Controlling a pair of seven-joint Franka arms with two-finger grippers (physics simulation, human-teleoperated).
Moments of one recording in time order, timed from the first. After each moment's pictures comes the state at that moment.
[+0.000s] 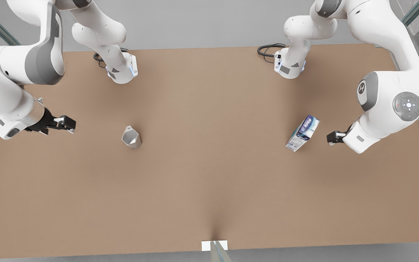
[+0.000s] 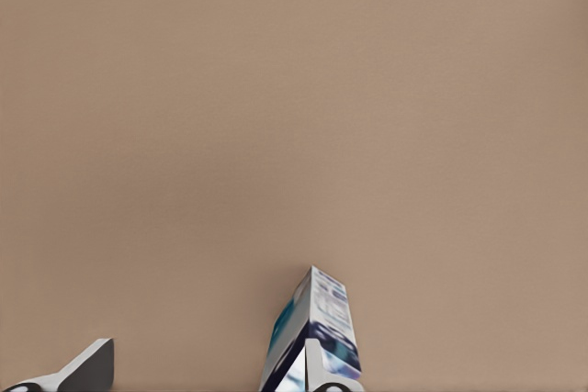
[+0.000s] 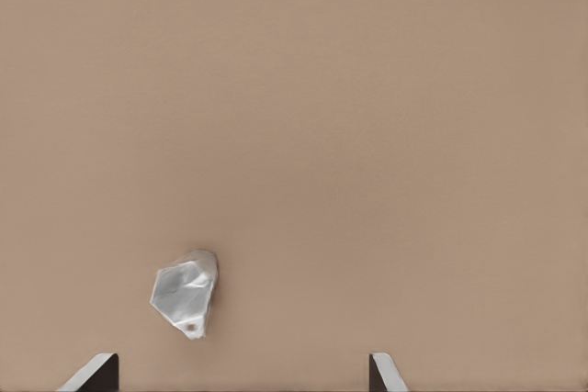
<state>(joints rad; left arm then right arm) -0.04 0.31 -0.04 -1.38 0.08 1.62 0.00 -0.02 0.12 0.05 -1.45 -0.04 1.52 -0.01</state>
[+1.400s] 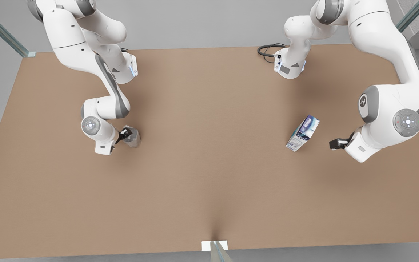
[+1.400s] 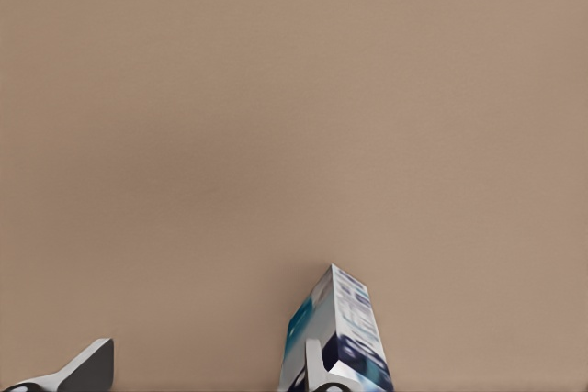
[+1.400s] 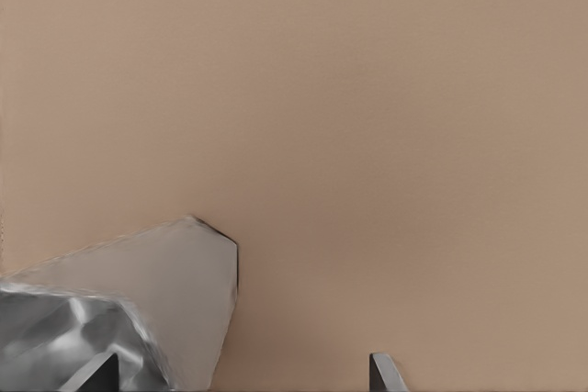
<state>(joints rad) -0.03 0.37 -0.01 -1.38 0.08 1.62 0.00 0.07 0.25 0.09 -2.26 -0.03 2.34 -0.42</state>
